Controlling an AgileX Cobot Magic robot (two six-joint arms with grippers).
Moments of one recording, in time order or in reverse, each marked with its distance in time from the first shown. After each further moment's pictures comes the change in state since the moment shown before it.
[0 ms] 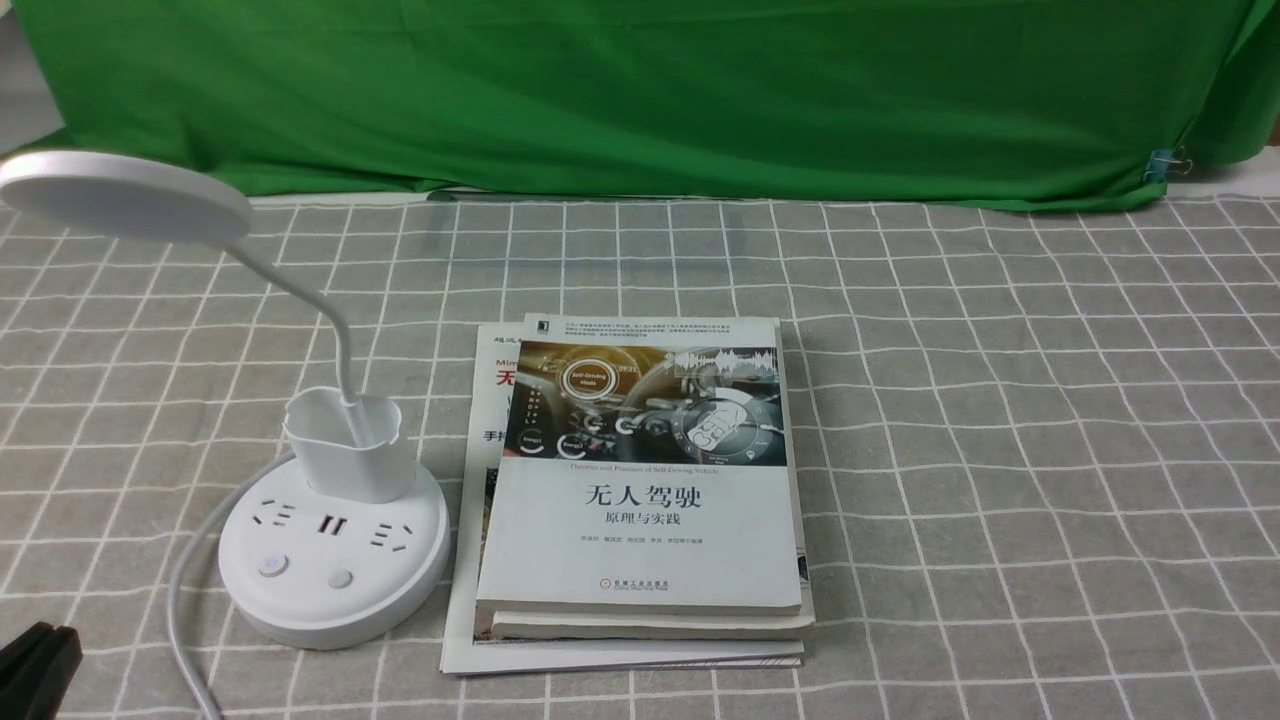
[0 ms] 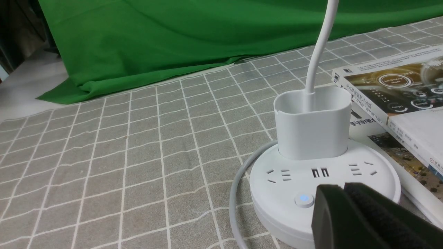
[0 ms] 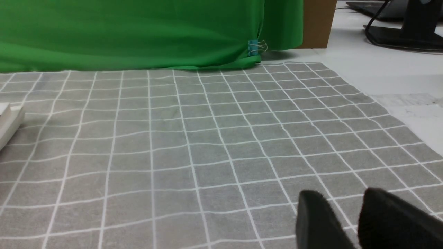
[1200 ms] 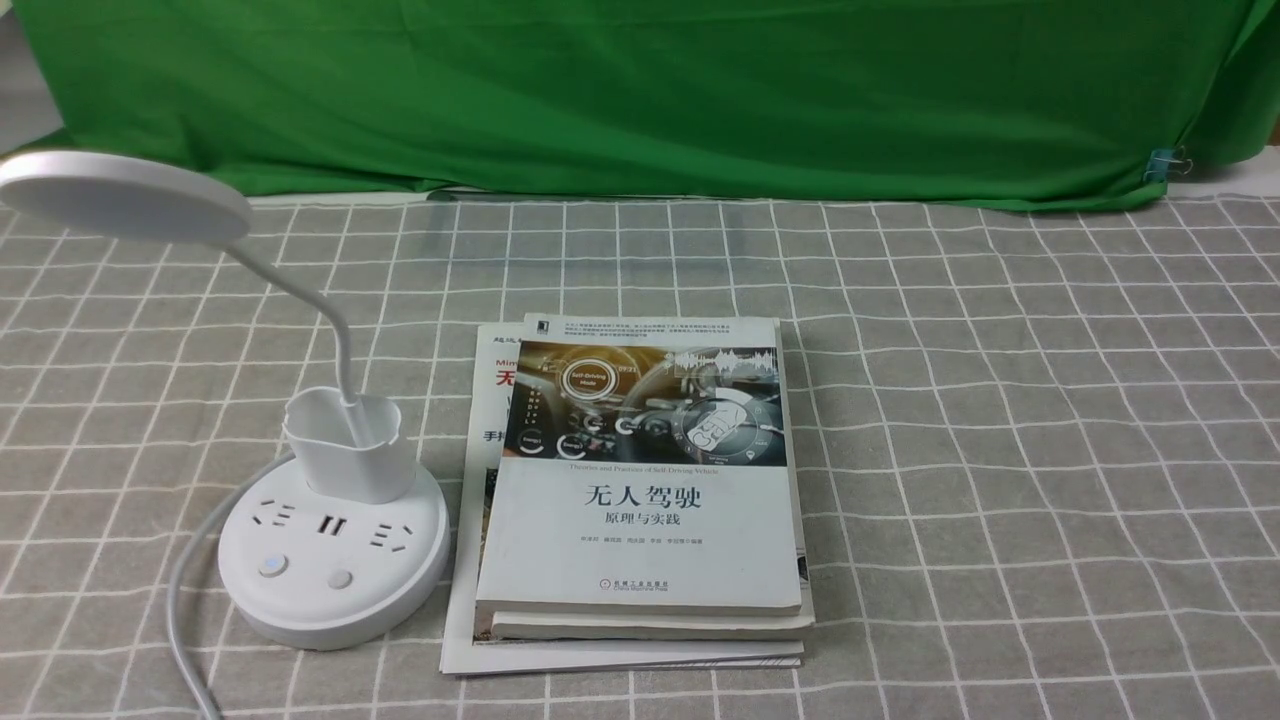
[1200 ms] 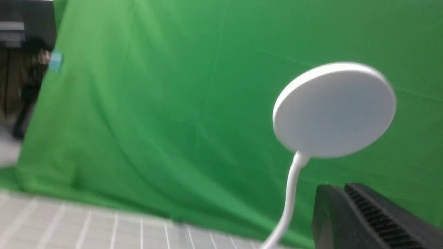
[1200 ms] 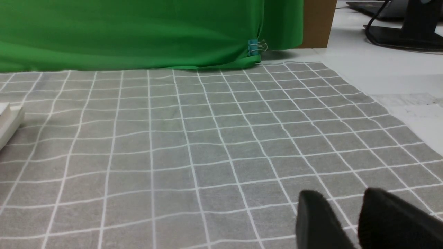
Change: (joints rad) right arm 0.000 0.000 0.000 0.000 0.000 0.000; left arm 0.000 -0.001 -0.009 -0.122 -0.422 -0.405
